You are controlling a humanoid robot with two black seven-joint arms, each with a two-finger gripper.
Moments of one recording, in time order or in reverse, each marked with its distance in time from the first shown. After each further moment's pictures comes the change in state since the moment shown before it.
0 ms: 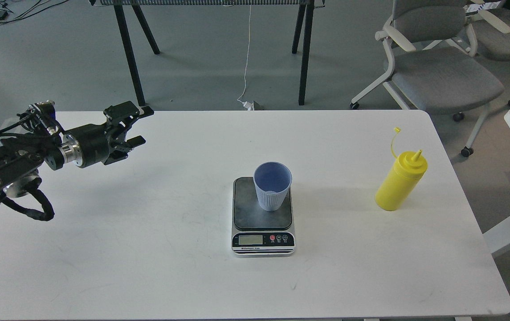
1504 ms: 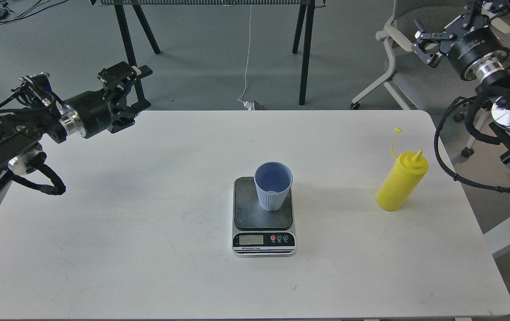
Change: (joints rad) left arm -0.052 -0.029 -0.158 -0.003 -0.017 0.000 0.000; right arm 1.329 0.412 -0.859 -0.827 -0.320 0.000 -0.026
